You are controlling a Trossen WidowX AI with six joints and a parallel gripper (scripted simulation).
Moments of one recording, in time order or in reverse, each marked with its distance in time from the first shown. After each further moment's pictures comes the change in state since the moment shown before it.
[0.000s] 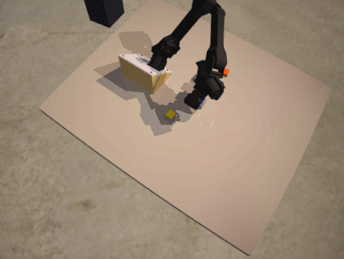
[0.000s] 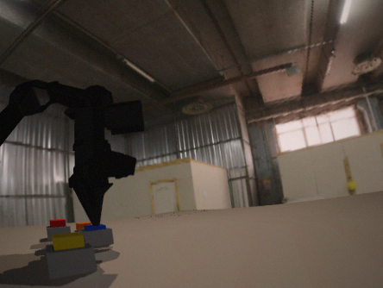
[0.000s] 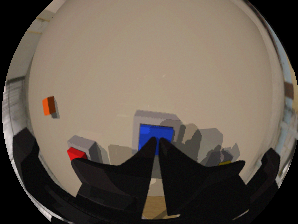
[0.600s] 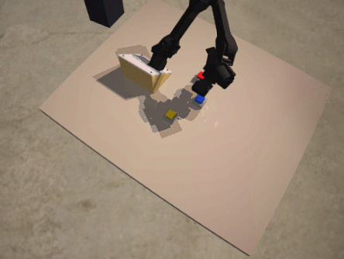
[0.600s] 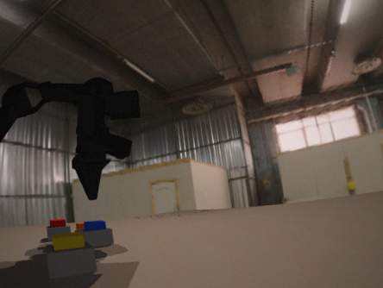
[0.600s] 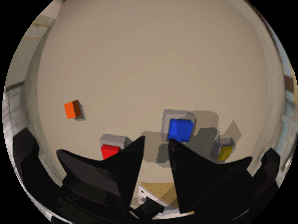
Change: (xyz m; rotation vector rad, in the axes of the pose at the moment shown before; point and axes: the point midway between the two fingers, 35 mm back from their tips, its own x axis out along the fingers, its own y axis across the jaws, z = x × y) arm -0.047 0.041 0.010 0.042 0.021 -0.005
